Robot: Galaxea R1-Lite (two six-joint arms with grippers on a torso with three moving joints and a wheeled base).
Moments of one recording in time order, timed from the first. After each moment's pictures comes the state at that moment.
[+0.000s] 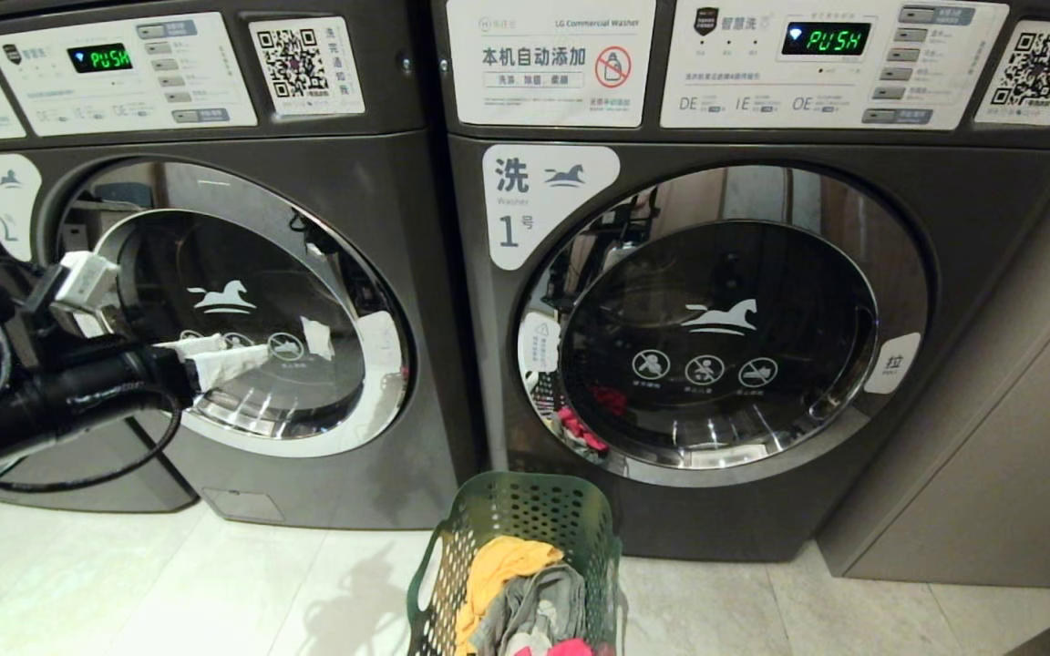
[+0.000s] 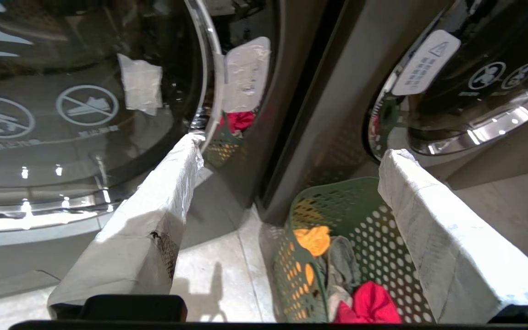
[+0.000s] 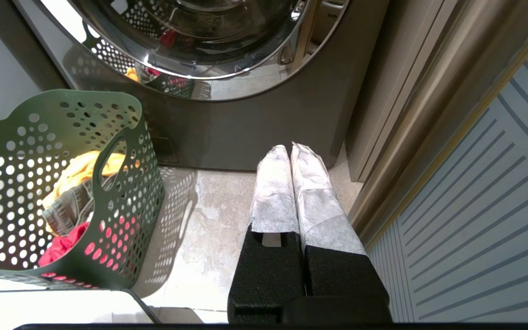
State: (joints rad) left arm 0.22 1.69 -0.77 -0.71 -0.69 0.05; right arm 0.00 0.00 -0.08 0.20 -0.04 0.01
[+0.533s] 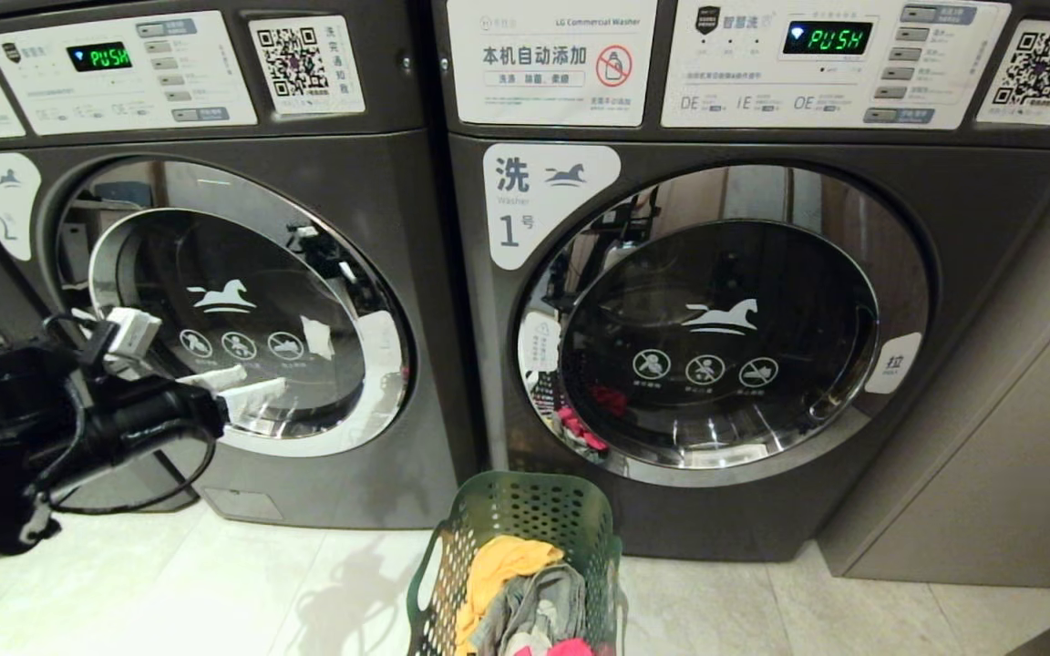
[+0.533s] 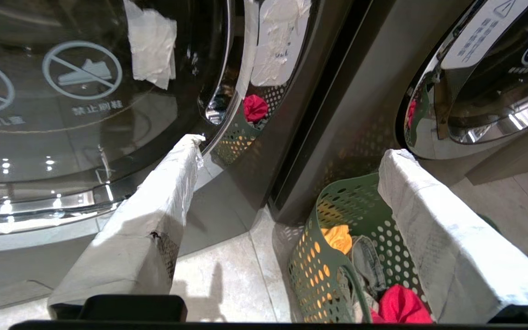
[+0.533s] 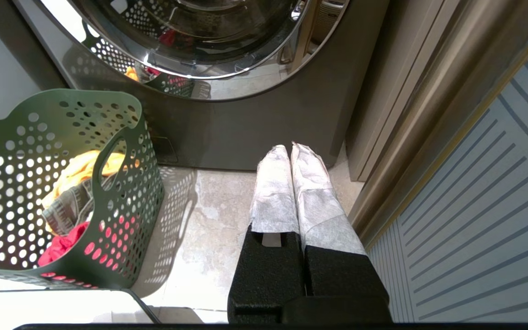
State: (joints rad) left arm 0.24 1.96 -0.72 -1.03 -0.74 0.05; right arm 0.00 0.00 -0.08 0.20 -0.04 0.01
